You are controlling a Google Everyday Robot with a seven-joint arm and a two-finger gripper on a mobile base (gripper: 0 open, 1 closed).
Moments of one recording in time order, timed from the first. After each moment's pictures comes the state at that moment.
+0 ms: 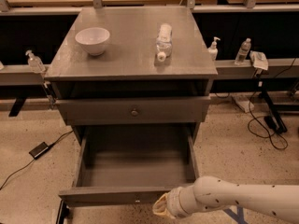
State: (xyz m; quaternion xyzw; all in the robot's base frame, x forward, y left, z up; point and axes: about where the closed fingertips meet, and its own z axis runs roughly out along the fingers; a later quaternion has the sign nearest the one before) arm 0.399 -0.040 0.408 -0.61 0.71 0.22 0.26
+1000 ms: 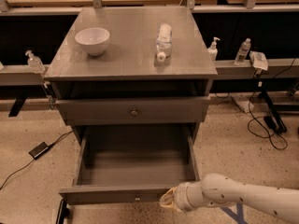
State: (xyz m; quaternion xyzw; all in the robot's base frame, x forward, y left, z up) arm 0.435 -0.070 0.383 -0.59 0.73 0.22 0.28
